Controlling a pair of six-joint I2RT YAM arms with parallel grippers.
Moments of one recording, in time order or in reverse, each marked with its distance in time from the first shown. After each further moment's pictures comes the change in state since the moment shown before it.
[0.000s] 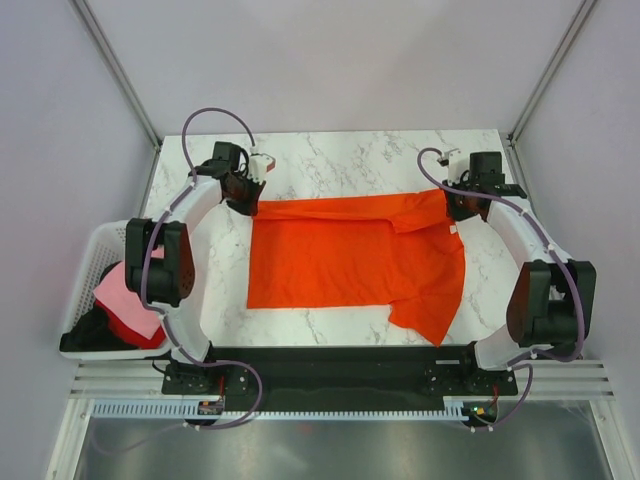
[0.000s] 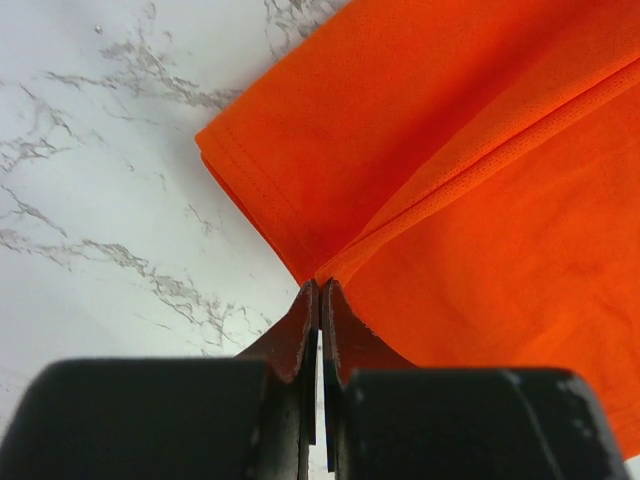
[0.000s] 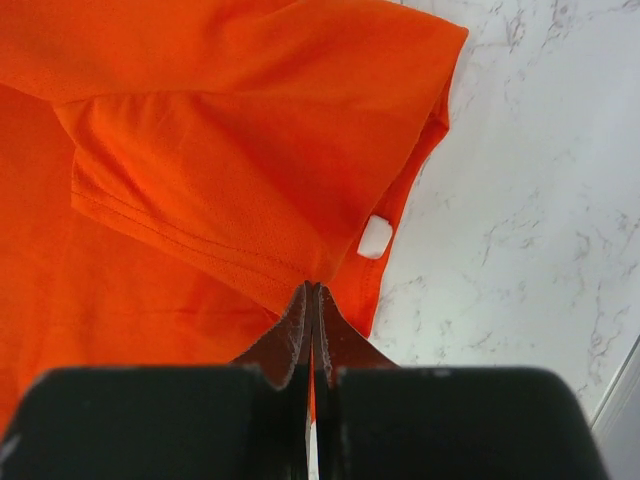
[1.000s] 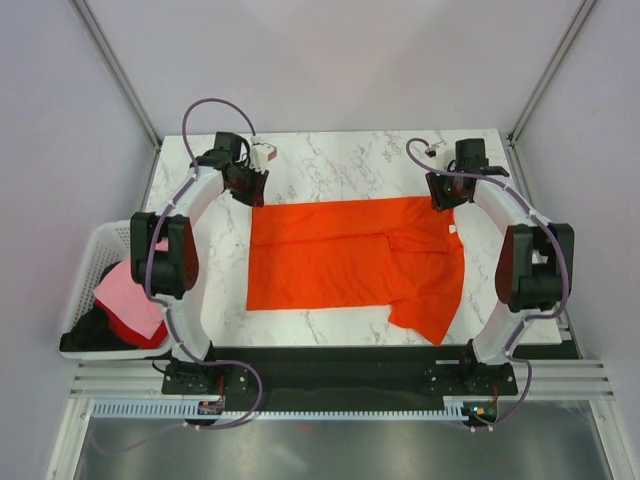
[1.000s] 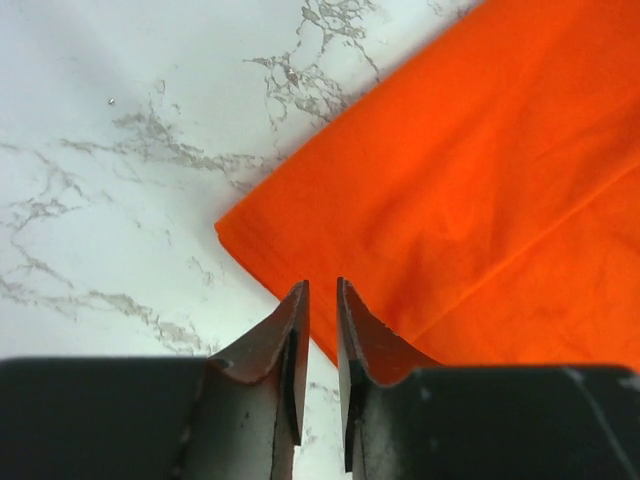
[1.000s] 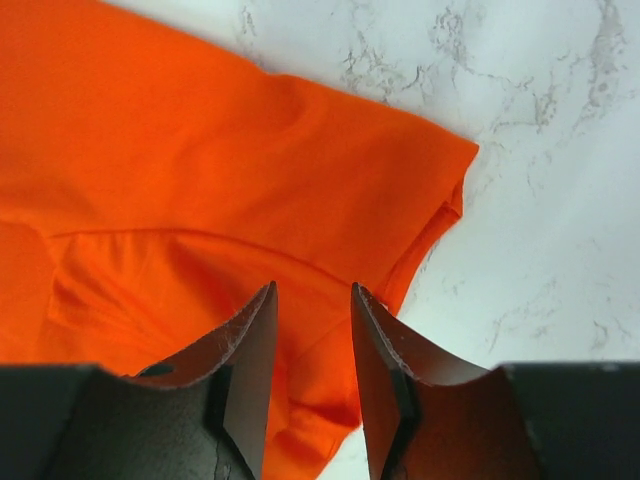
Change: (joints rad) left arm 0.000 0.035 0.086 -0.026 0.054 -0.037; right arm 0.027 0.200 0.154 -0.009 -0.010 -0.008
